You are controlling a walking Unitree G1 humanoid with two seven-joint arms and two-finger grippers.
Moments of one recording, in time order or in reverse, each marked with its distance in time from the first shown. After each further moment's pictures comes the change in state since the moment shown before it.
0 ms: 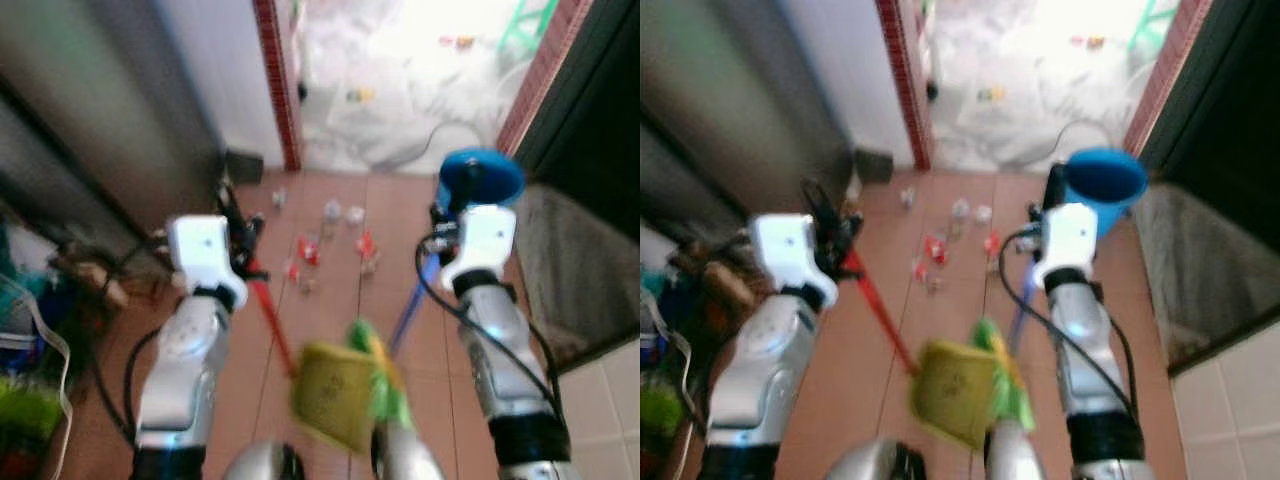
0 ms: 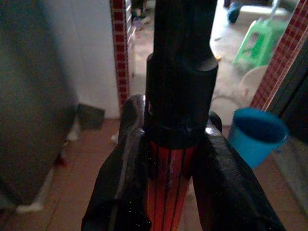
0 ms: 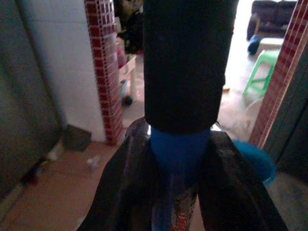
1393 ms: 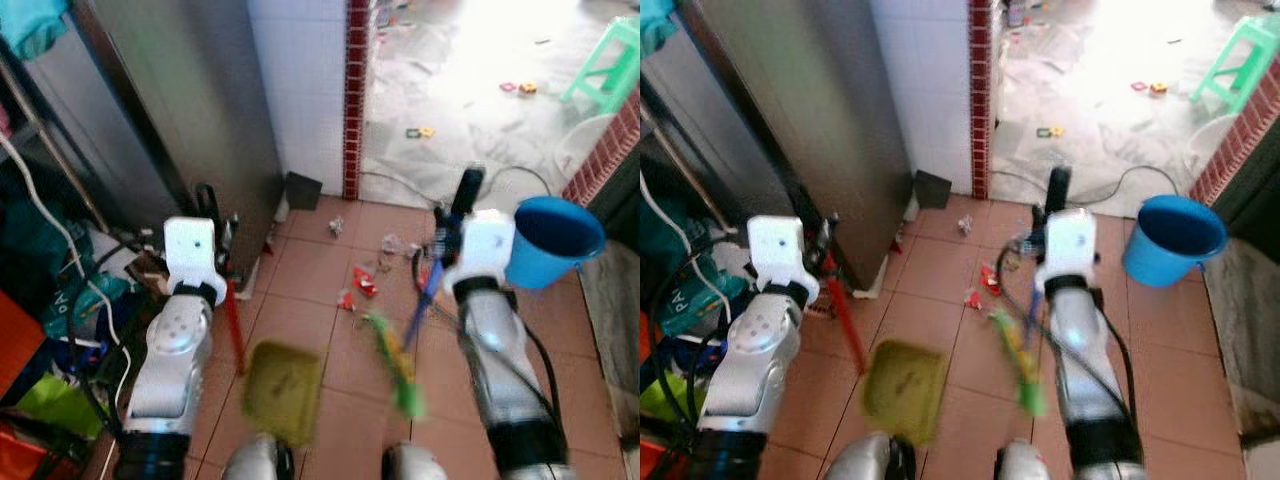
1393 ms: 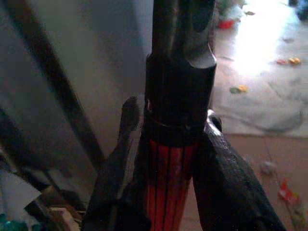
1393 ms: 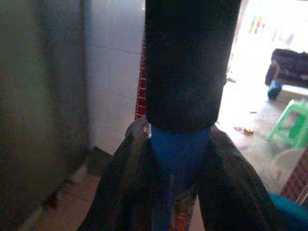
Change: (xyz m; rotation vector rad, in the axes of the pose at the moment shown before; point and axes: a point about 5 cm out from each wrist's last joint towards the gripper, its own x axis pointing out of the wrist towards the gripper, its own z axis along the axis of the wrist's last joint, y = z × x) left arm 0.007 0.031 -0.017 0.206 0.017 0.081; right arm -0.011 0.003 -0.006 -0.118 -0.051 0.002
